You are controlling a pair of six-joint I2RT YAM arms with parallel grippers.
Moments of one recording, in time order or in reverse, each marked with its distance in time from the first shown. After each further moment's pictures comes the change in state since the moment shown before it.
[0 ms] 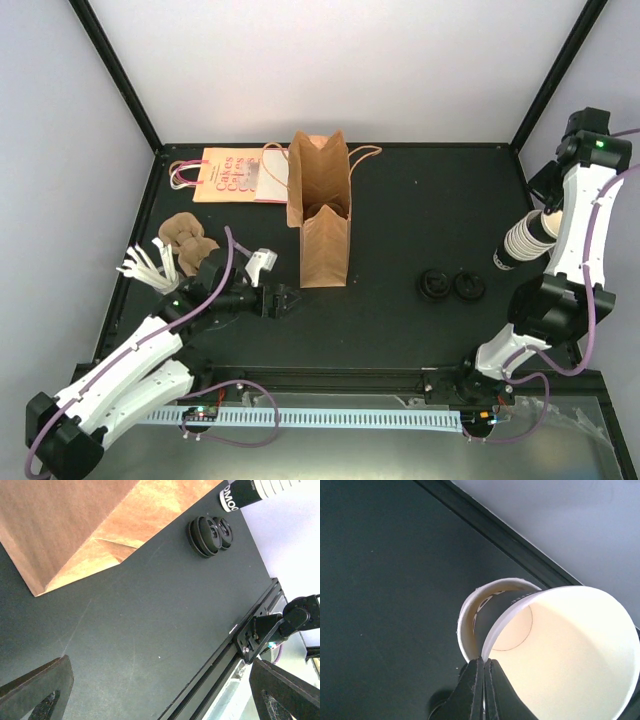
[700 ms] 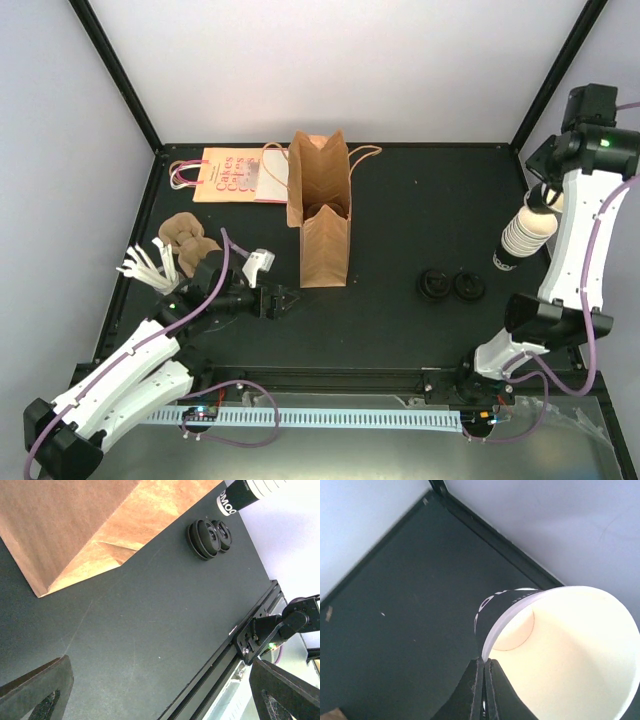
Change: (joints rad) left arm 0.000 -0.045 0.000 -0.021 -0.014 0.000; right arm 0.109 -0.018 0.230 -0.065 0.019 0.029
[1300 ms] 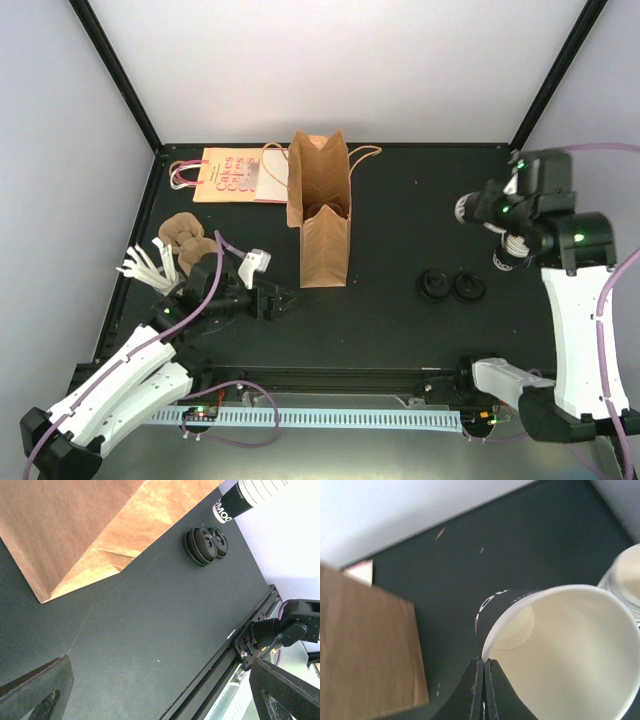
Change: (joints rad) left arm 0.000 -0.046 0.000 -0.013 -0.013 -0.001; right arm 0.324 -0.470 -0.395 0.206 -0.122 -0.073
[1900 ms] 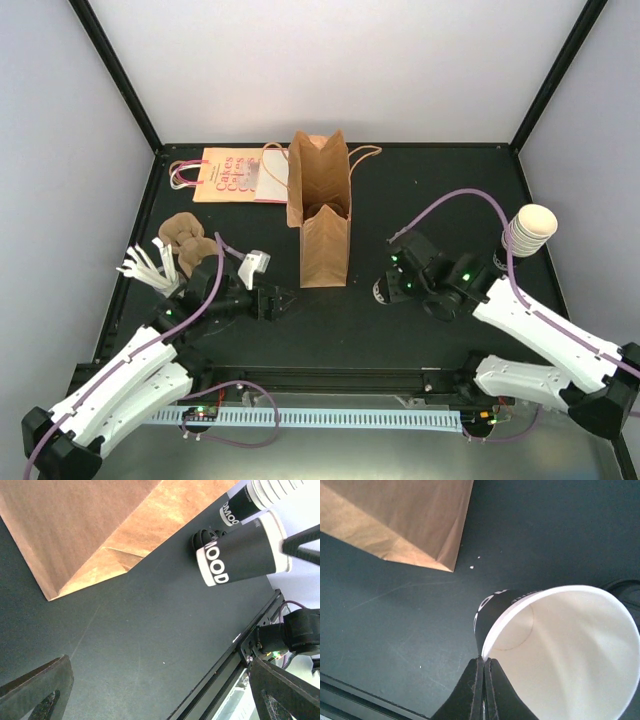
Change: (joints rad) left arm 0.000 -0.014 -0.031 0.020 -0.025 -0.028; right arm 0.763 -0.116 -0.720 0.278 0.085 0.122
